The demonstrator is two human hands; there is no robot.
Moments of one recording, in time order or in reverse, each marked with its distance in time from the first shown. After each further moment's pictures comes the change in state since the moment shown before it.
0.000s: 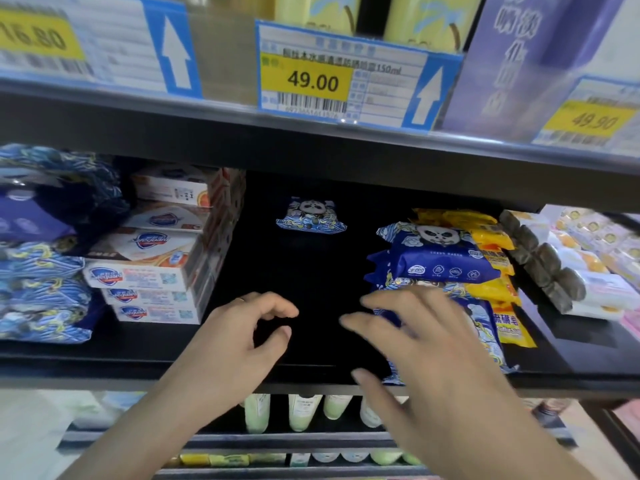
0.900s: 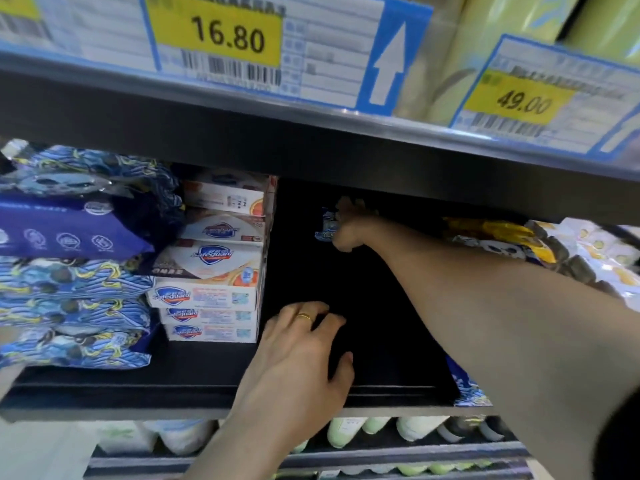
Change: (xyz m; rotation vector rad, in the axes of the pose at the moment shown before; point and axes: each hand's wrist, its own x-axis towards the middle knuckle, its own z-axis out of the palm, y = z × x) left_hand 0.014 -0.036 0.010 0.381 0.040 0.185; right_hand 0.279 0.043 0.132 -0.040 -0.639 0.592
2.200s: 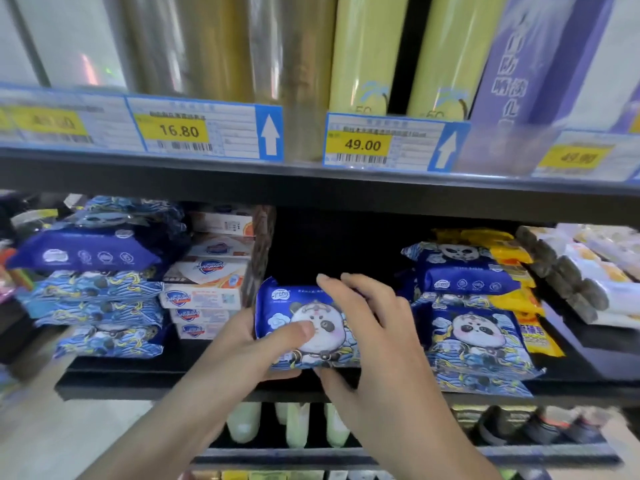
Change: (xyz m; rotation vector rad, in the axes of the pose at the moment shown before) left_hand -0.034 0.055 -0.093 -1.081 -0.081 -0.556; right_hand -0.287 0.042 0.066 0.457 0.589 -0.555
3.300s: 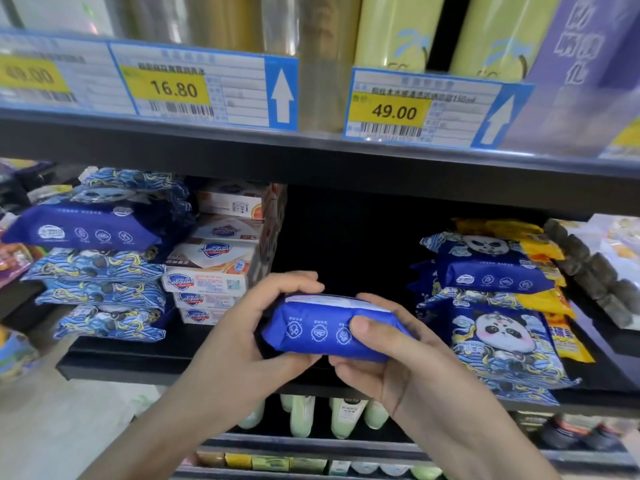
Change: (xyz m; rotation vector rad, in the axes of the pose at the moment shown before) left_hand 0.013 -0.026 -0.017 0.282 -0.027 0.533; right_hand 0.011 0.021 -0.005 1.529 -0.165 0.751
